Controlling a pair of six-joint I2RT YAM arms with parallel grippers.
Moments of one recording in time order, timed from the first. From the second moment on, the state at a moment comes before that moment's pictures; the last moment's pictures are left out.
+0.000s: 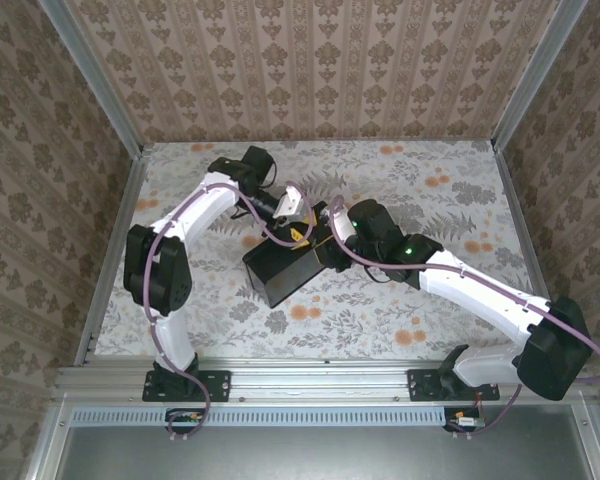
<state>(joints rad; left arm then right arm) -0.48 1.87 1.64 -1.10 1.03 1.40 0.71 1.29 1.01 -0.37 -0.17 0.19</state>
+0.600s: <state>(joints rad) -0.36 1.53 1.23 -0.39 0.83 0.62 0.66 1.40 1.20 -0.41 -0.25 0.13</state>
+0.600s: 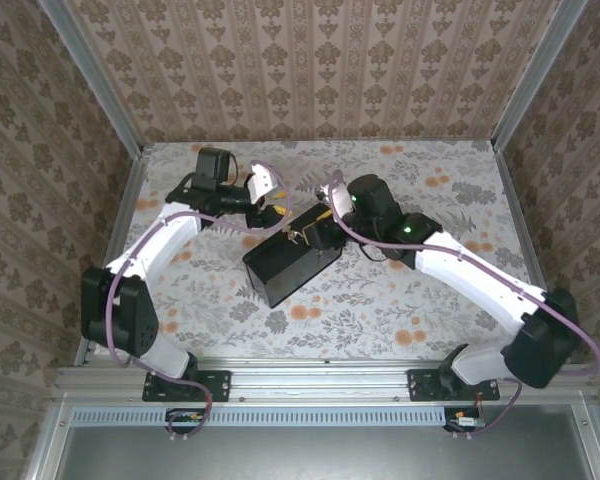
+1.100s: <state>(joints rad) -0.36 1.32 1.07 -0.29 0.37 0.11 0.66 1.51 1.24 -0.51 -0.29 0.13</state>
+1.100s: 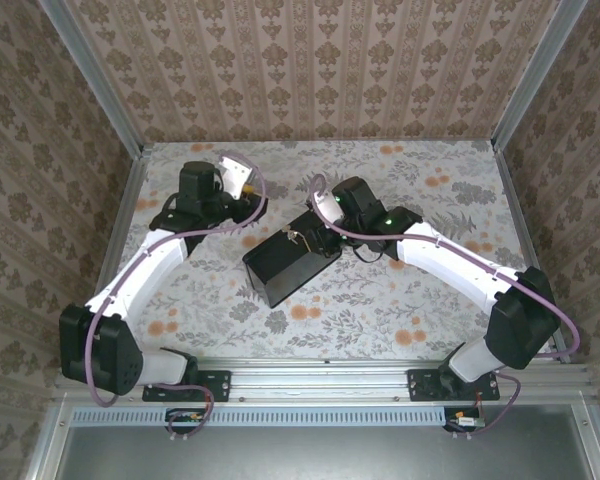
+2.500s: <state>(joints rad) -0.58 1.43 1.13 -0.53 0.53 0.02 0.75 1.50 1.22 -0.45 0.34 1.00</state>
